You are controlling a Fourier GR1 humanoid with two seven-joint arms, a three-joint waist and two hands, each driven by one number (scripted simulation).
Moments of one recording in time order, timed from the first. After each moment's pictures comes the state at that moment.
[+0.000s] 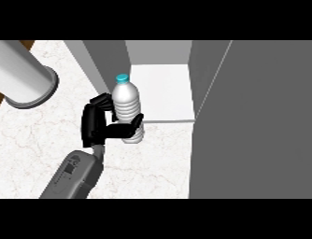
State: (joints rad) left arm -0.34 0.07 -0.24 -1.17 0.24 0.51 -0.30; right arm 0.77 -0.36 -0.37 -2.34 -0.73 0.51 -0.13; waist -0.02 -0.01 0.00
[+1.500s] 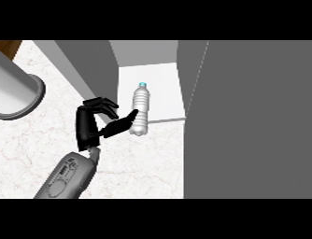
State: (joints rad) left arm -0.33 0.15 -0.32 -1.19 0.10 0.76 -0.21; right arm 0.73 -0.41 -0.32 -2.31 -0.77 0.55 -0.16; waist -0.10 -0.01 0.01
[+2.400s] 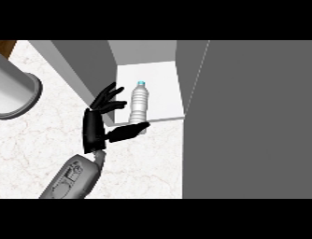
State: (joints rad) left arm -0.33 0.14 -0.39 -1.23 0.13 0.73 -0.20; right arm 0.70 -0.42 -0.31 -2.31 -0.78 0.54 -0.16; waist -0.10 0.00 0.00
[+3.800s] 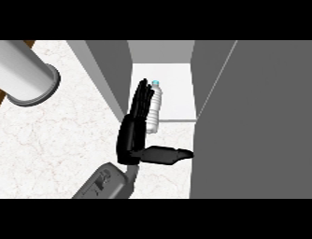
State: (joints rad) left arm -0.35 0.01 -0.55 -1.30 0.42 0.53 -0.44; right arm 0.73 -0.35 -0.36 -2.34 -0.79 0.47 -0.08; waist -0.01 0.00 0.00
